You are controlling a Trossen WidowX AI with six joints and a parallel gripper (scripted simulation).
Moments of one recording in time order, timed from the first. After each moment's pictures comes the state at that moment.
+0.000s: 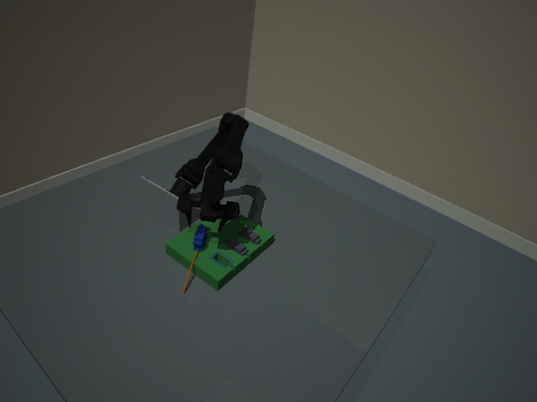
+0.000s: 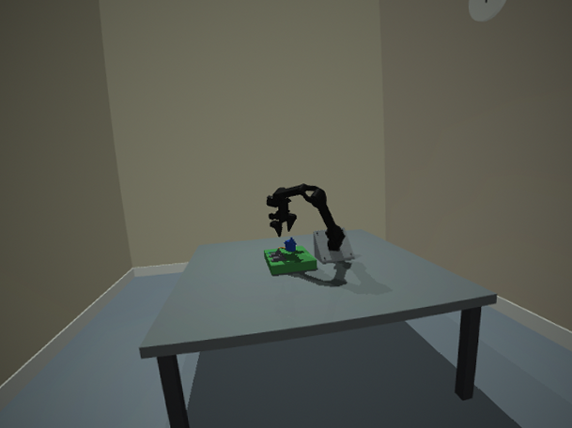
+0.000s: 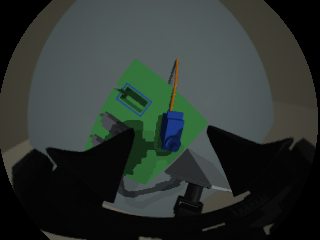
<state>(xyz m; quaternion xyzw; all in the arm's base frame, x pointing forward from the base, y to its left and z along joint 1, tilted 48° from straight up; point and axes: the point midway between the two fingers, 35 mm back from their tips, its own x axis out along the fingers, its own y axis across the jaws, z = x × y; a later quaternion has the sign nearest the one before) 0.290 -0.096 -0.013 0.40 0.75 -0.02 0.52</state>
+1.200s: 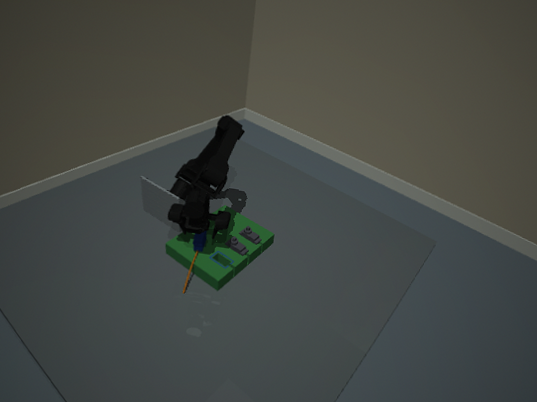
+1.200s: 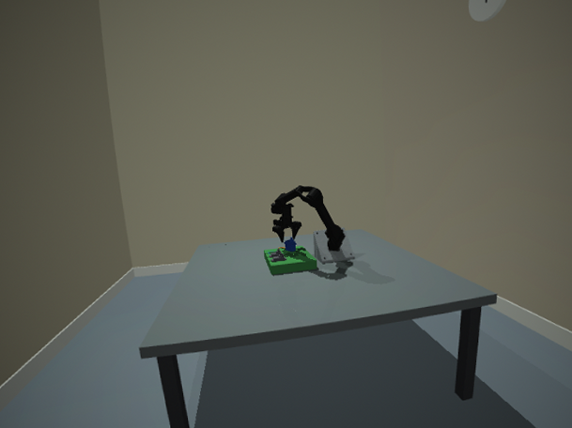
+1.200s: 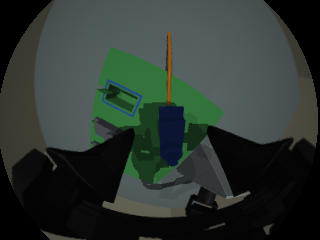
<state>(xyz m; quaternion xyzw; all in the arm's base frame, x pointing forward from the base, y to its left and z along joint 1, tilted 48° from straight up) 0.263 -0.075 -0.047 0.49 0.76 -0.03 0.43</state>
